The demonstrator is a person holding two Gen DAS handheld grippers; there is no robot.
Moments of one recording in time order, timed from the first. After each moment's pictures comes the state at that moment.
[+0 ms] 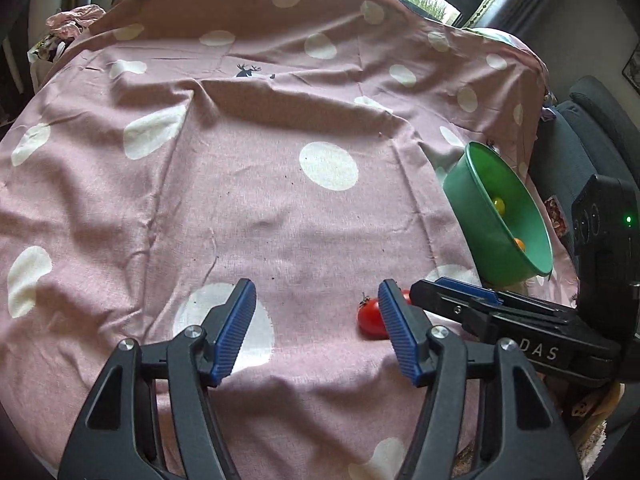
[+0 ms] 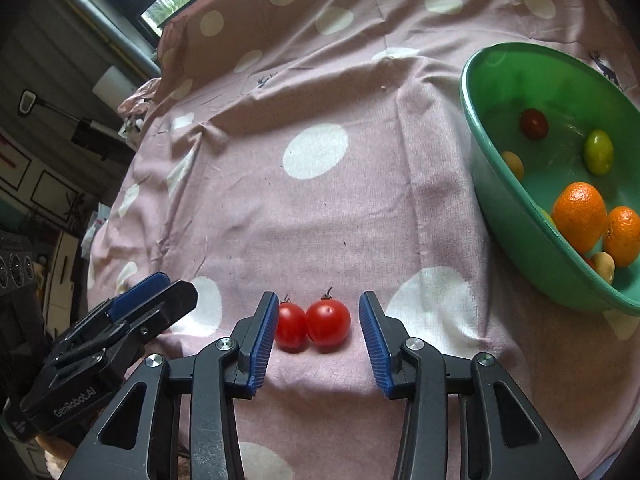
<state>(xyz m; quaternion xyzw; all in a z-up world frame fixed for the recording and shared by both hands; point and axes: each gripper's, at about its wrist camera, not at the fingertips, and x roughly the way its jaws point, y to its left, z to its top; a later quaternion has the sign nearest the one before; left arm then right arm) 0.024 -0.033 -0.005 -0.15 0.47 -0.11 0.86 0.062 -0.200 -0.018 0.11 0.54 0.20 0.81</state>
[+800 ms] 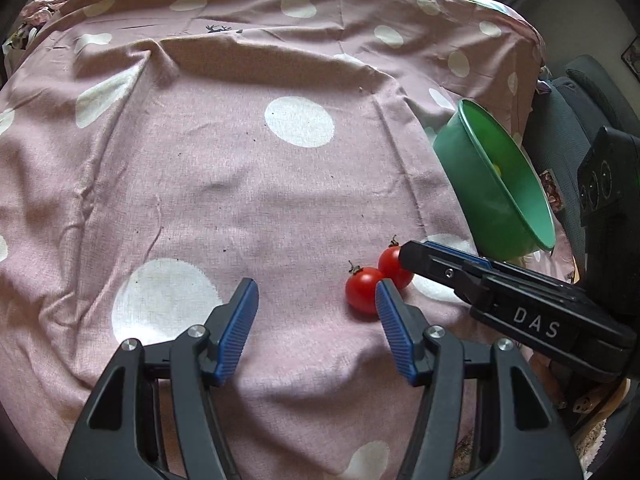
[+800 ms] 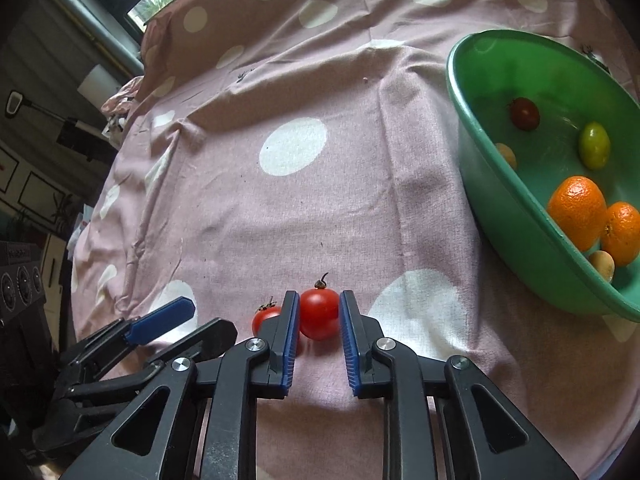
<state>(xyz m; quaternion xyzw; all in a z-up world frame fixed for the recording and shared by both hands) 0.033 -0.062 -0.028 -0.15 0.51 -0.14 0.84 0.067 -0.205 -0.026 0.11 0.54 0.18 0.82</state>
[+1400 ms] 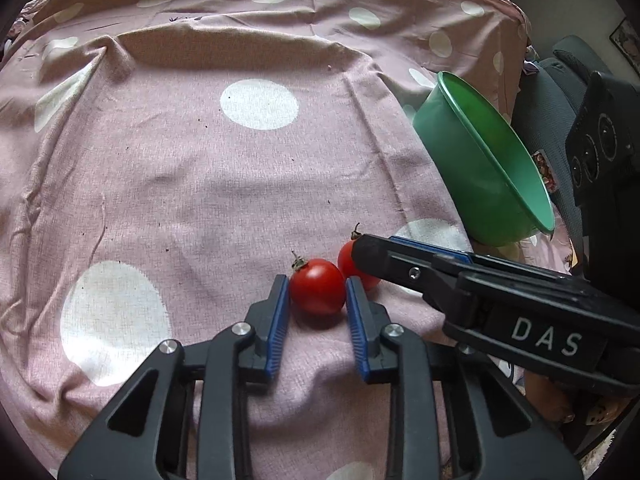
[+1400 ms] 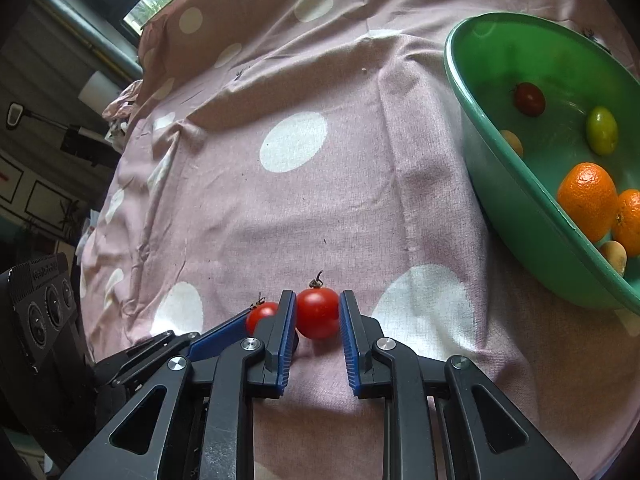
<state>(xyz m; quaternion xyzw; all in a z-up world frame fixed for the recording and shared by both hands) 0.036 -0.086 -0.041 -0.13 0.51 -0.17 0.83 0.070 -0.205 -0.032 0.13 0.55 0.19 0.80</state>
